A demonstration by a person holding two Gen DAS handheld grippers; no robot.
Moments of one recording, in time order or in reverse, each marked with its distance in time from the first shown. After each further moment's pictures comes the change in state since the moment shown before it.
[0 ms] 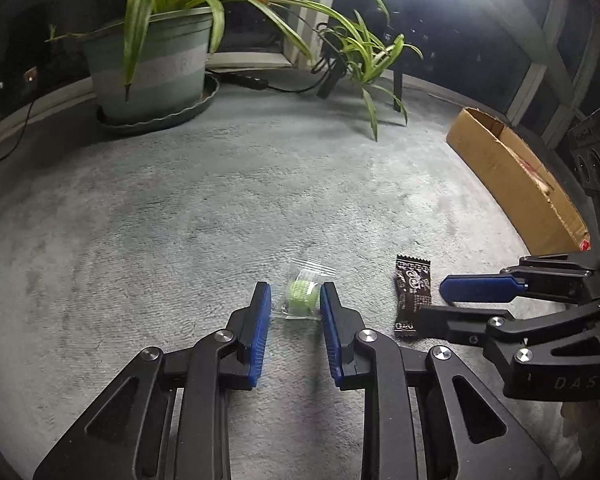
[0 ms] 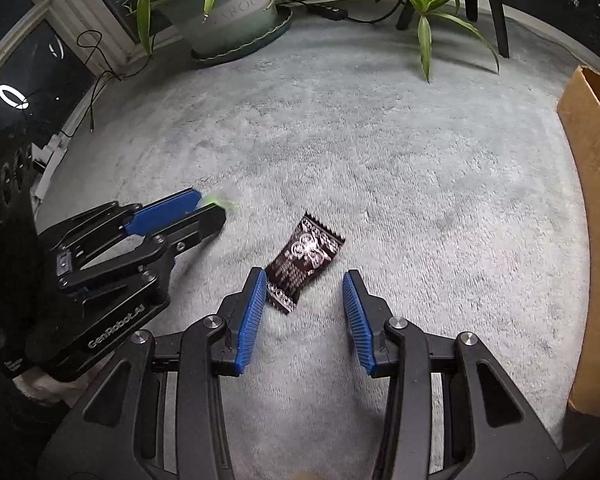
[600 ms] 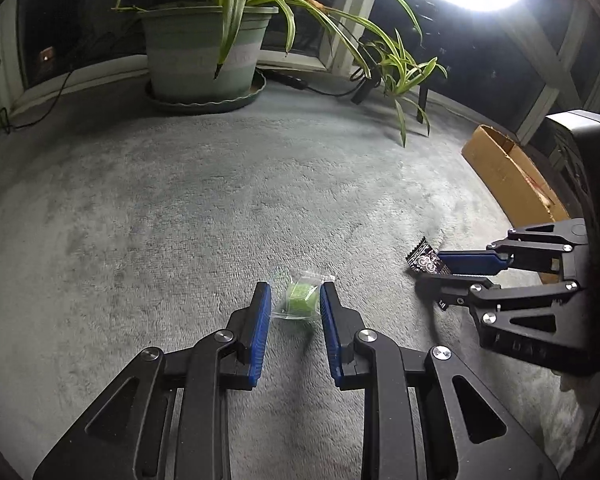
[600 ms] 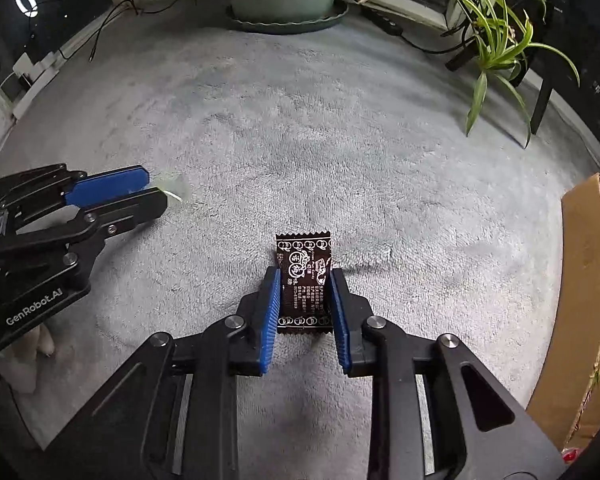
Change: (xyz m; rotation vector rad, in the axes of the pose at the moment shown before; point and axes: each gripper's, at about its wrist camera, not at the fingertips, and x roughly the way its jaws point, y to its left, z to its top) left arm -0.027 0.034 -0.019 -0.088 -0.015 0.002; right arm 0.014 0.034 0.010 -0.255 0.061 -0.145
